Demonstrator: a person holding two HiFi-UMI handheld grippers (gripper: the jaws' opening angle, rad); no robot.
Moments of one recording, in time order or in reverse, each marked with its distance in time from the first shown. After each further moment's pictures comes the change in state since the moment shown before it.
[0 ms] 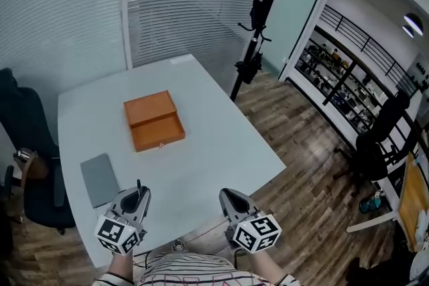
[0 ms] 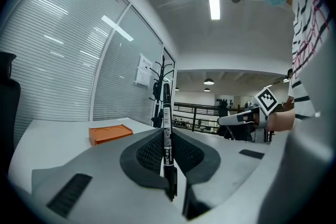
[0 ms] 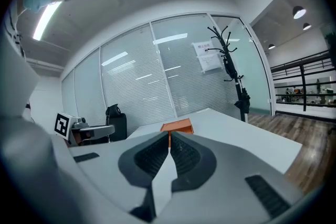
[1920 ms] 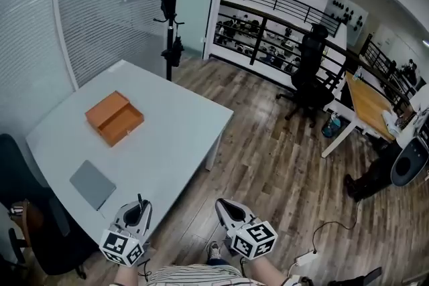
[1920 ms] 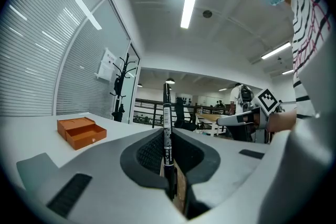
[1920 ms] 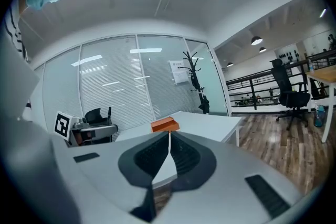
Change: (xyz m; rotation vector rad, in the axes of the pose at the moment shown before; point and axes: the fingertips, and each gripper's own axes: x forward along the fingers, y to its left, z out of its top) left arm -0.167 -0.084 -0.030 0.048 0.042 -0.454; right arm -0.196 0.181 -0.093 0.095 -0.123 -0.429
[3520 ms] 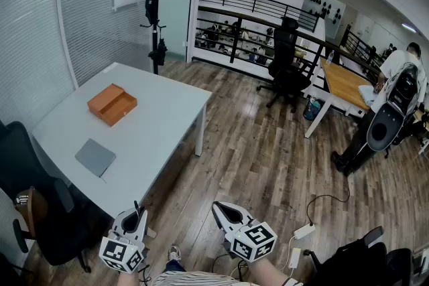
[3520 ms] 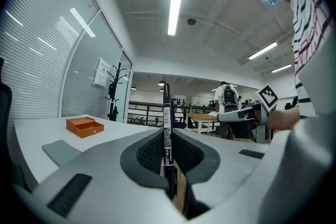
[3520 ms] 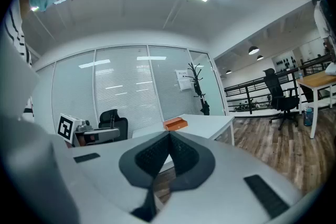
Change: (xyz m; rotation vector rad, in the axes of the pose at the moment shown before) left arm -0.201 -0.158 -0.023 0.052 -0.023 -0.055; right arm -0.228 0.131 -0.059 -0.020 -0.070 -0.021
